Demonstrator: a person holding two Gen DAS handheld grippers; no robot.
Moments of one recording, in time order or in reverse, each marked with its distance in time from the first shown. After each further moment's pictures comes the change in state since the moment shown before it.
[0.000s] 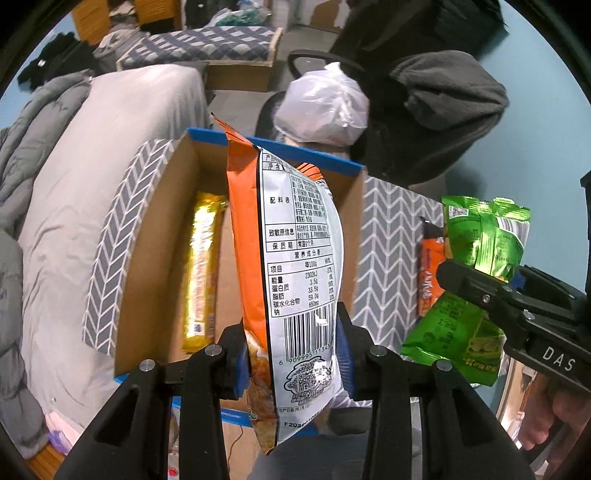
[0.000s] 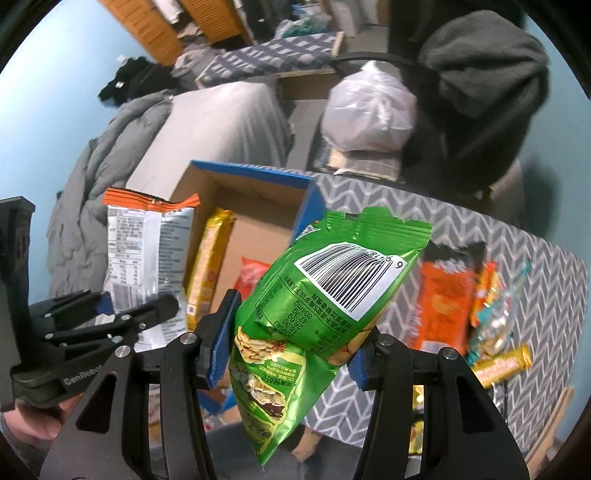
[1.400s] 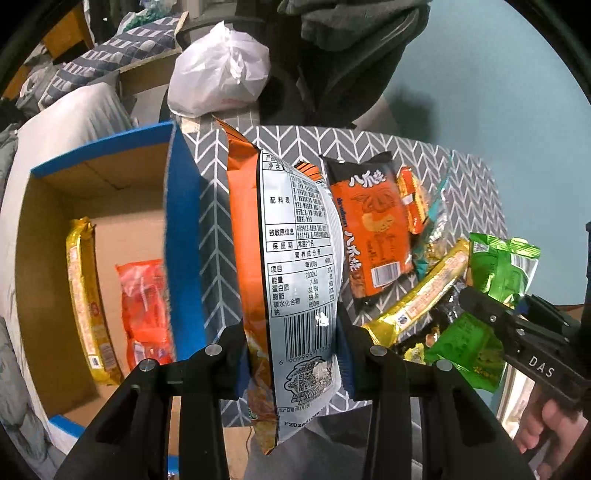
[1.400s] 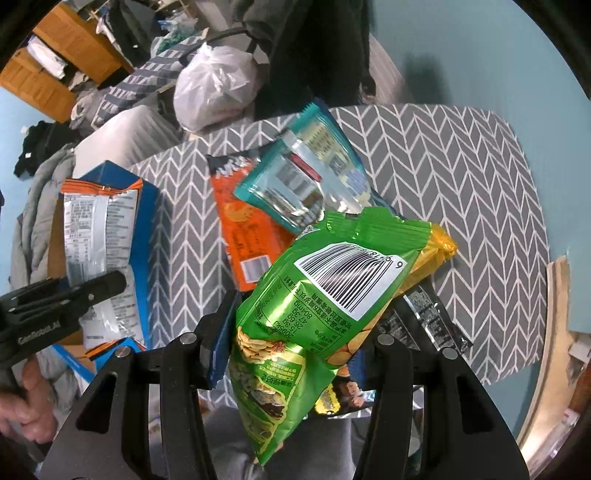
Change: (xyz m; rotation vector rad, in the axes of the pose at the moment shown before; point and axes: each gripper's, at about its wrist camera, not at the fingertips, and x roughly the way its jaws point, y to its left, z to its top) left arm 0.076 -0.145 -0.014 0.270 0.118 -0.065; right arm -0.034 -0.161 -0.116 0.383 -0.004 -0.193
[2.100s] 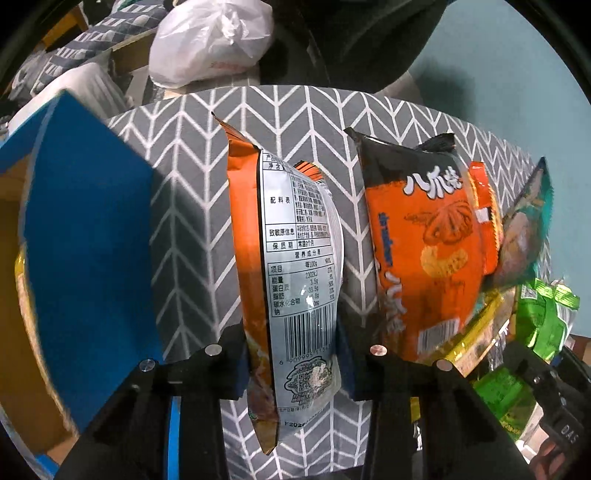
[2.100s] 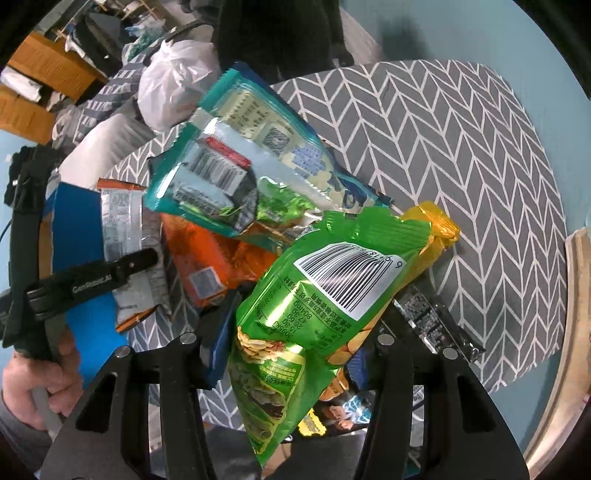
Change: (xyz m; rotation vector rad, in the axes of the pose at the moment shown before) left arm 0.117 0.005 0.055 -0.023 0.106 0.039; right arm 0.049 -0.043 0.010 0.111 0.055 0.013
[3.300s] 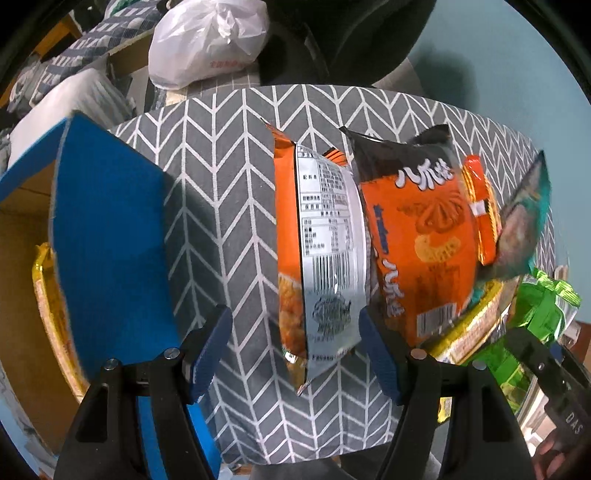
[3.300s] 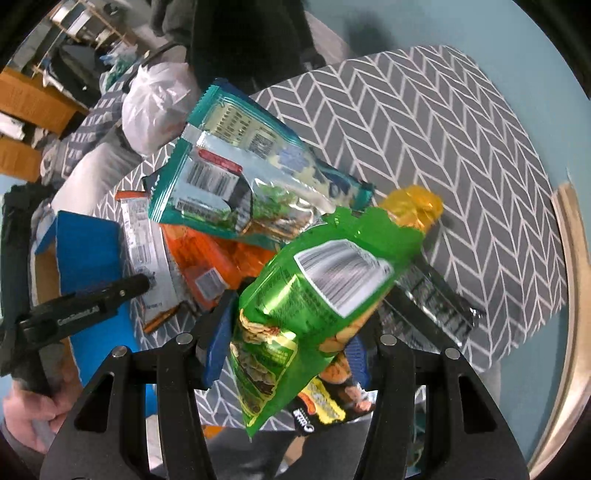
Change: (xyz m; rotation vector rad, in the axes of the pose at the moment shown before) left arm -0.016 -0.012 0.006 0.040 0.057 0.041; right arm -0.018 -0.007 -0.012 0.136 -0.036 -0.018
